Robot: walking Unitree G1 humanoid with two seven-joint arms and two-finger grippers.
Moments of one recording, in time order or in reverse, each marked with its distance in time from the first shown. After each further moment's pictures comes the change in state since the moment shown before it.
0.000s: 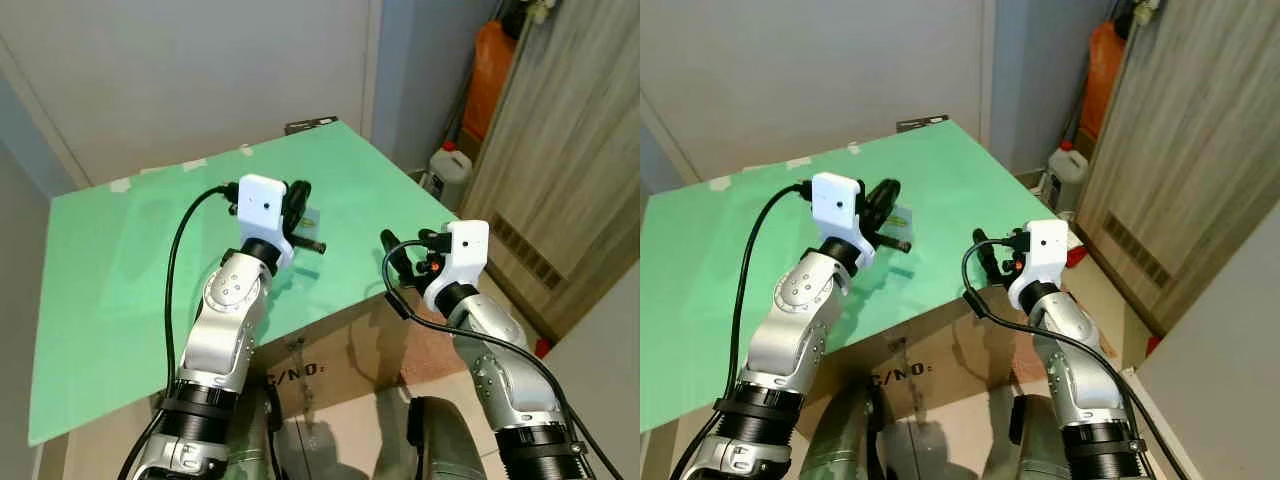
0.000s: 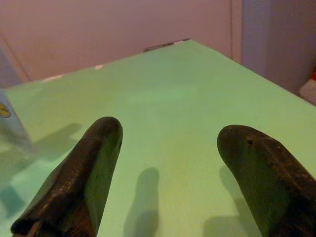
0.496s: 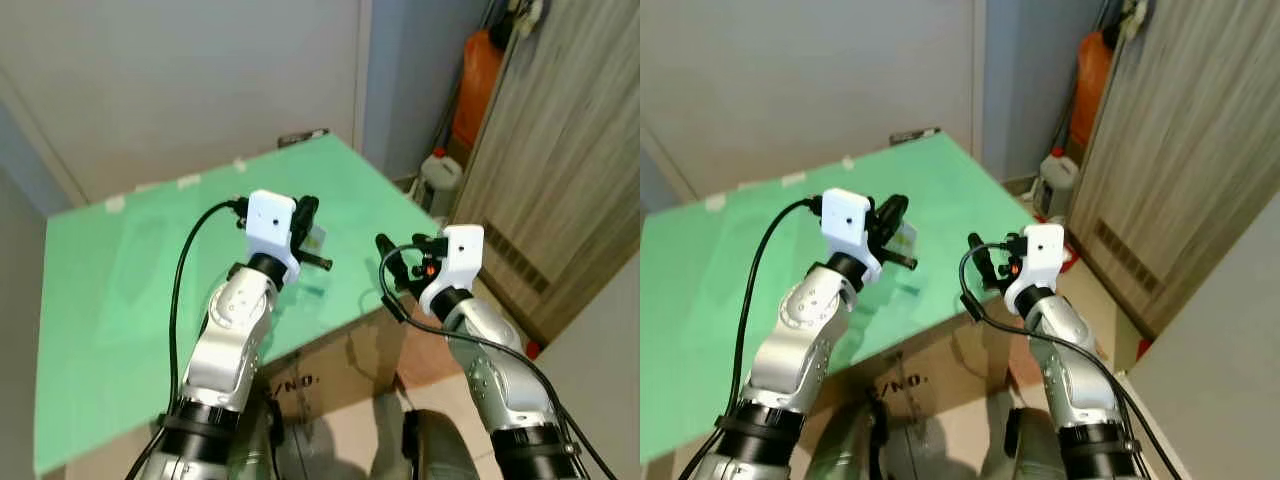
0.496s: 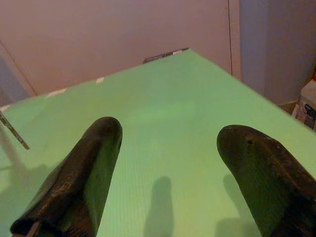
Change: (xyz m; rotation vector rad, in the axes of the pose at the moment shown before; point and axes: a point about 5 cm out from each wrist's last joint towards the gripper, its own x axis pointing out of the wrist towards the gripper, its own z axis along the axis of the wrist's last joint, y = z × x) left arm -0.011 -0.011 -0.014 0.001 0.053 -0.031; right arm 0.001 0.001 -0.009 0.024 0.011 0.021
